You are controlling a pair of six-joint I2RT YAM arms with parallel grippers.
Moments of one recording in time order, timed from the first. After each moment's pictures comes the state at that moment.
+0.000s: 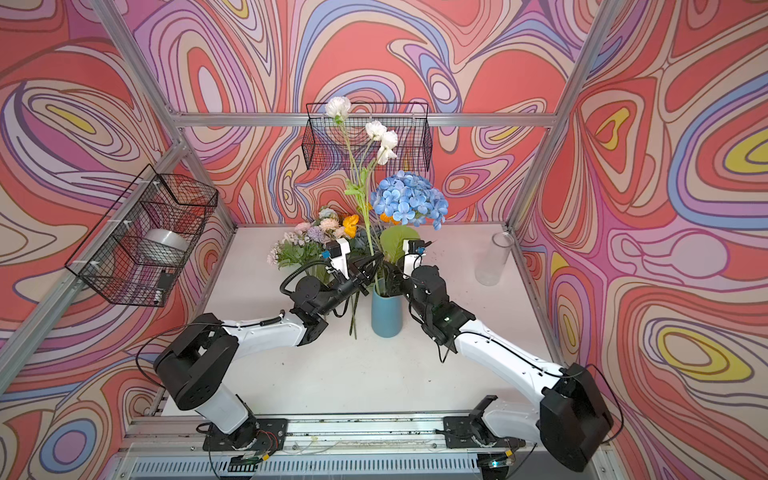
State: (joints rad) left arm -0.73 1.65 0.82 1.16 0.20 -0.45; right arm 0.64 1.23 0.83 0.22 0.19 0.36
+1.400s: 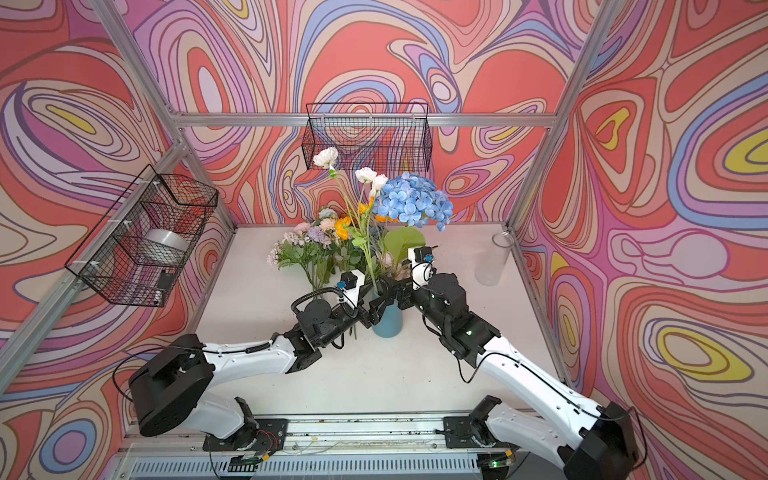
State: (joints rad) left arm -0.89 1.47 0.65 0.87 -0.05 -0.21; right arm 0.64 1.01 0.79 0.03 0.07 0.28
